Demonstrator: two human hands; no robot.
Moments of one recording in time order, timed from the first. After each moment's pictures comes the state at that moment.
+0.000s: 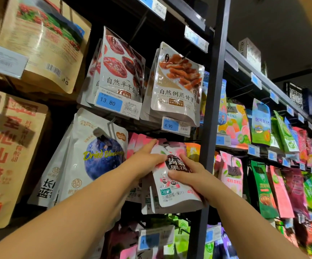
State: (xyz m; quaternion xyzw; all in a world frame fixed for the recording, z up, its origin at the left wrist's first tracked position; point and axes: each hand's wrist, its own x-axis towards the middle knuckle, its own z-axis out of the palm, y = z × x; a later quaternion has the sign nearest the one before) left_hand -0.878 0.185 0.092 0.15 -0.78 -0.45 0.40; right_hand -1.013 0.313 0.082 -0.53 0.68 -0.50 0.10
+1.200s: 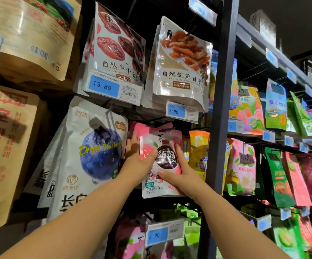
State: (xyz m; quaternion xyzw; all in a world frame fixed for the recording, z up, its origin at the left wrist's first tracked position) left_hand -0.897 0.152 0.058 0.27 -0.77 -0.36 0.45; right_hand -1.035 0.247 0.040 -0.57 0.63 -0.52 0.05
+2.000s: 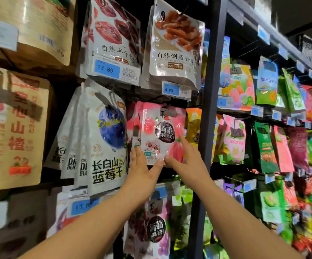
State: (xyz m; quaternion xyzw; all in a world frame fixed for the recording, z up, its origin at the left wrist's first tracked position) left_hand -0.854 0.223 -0.020 0.24 -0.81 -0.32 0.43; right_hand -0.988 0.302 0.001 -0.53 0.67 -0.51 -0.11
